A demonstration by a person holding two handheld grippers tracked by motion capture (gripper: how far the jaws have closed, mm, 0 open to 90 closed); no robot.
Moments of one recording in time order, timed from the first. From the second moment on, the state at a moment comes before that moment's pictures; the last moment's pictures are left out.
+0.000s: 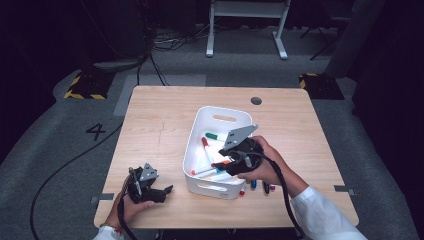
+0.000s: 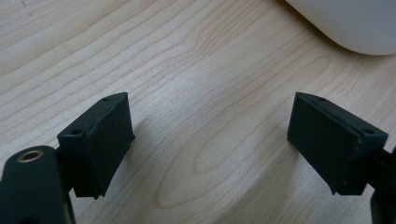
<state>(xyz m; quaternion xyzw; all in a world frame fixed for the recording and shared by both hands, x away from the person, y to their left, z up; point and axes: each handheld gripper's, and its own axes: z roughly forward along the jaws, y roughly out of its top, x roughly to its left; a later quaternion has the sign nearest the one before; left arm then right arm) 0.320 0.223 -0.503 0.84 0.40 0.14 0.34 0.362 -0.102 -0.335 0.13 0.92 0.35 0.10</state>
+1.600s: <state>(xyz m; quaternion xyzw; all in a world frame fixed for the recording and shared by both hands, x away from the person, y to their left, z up) 0.320 0.223 -0.503 0.84 0.40 0.14 0.34 0.400 -0.255 -0.459 0.36 0.85 0.33 0.19</state>
